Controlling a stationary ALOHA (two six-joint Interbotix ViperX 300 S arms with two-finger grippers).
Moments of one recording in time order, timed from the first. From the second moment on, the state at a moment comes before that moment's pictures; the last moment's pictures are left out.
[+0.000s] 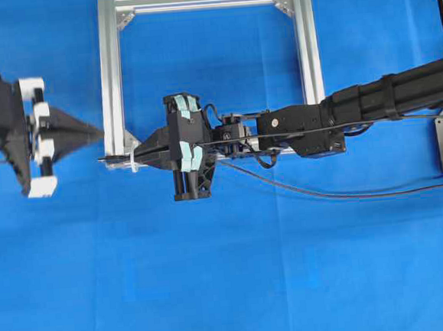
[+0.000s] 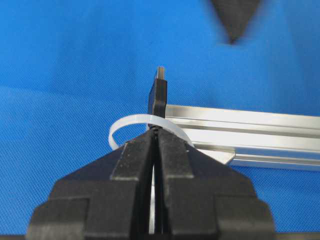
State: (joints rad) left arm 0.03 -0.40 1.32 -0.09 -0.61 -0.01; right arm -0.02 0.44 0.36 -0.03 -0.46 0.09
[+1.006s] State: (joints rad) left arm -0.02 -0.41 1.33 -0.08 -0.61 -0.01; right arm -0.02 0.44 0.36 -0.03 -0.46 0.09
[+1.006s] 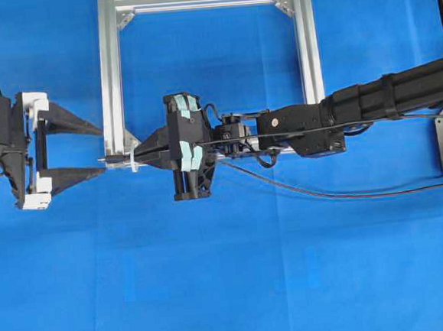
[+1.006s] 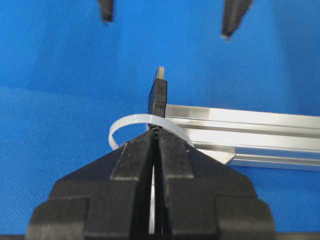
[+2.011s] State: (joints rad) left arm -0.02 -0.12 1.24 -0.08 -0.61 -0.02; right arm -0.02 0.44 0.36 -0.03 -0.46 0.09
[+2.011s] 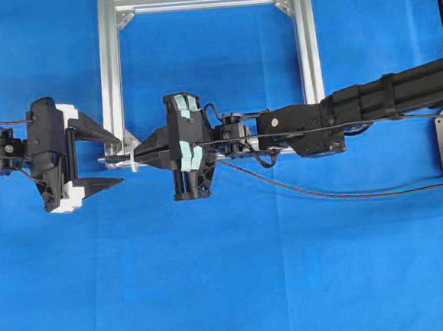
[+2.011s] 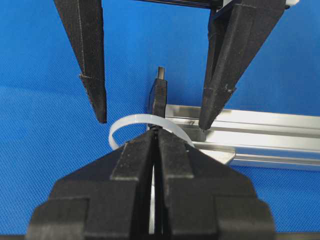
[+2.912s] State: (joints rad) left arm -0.03 -0.12 1.25 -0.08 -0.67 -0.02; right arm -0.03 0.44 0.36 -0.03 -0.45 0.09
